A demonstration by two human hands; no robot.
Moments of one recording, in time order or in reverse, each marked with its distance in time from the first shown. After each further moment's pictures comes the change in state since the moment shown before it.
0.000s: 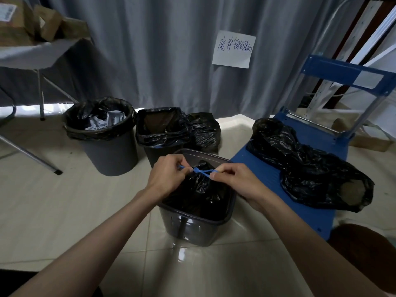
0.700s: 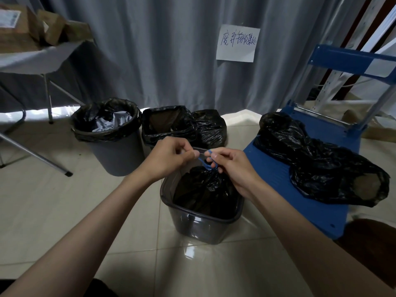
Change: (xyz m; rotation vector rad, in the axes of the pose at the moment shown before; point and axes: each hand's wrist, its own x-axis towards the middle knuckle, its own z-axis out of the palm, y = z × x) left_hand 0.009 0.018 -0.055 -0.181 -0.181 0.139; right_hand 0.032 -0.008 0.029 0.284 0.121 -0.103
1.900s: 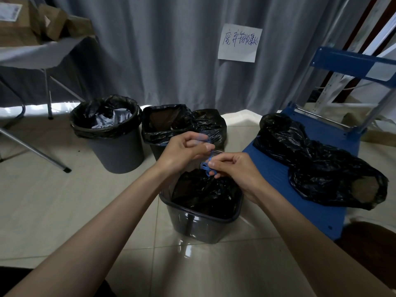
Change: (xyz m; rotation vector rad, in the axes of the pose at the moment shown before) left_hand 0.006 0.018 0.030 -0.698 0.046 -0.146; right_hand -0.016 -0.006 -0.010 -0.004 -0.095 -0.014
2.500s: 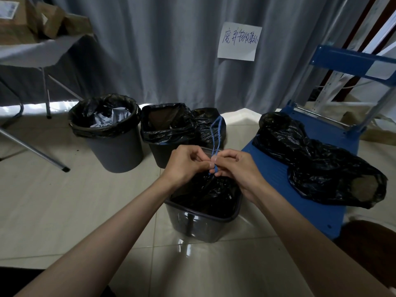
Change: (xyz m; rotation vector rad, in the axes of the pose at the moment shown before) left_hand 0.004 -0.034 0.005 0.387 0.012 0.097; right_hand 0.002 0.002 0.001 0.128 0.112 0.082
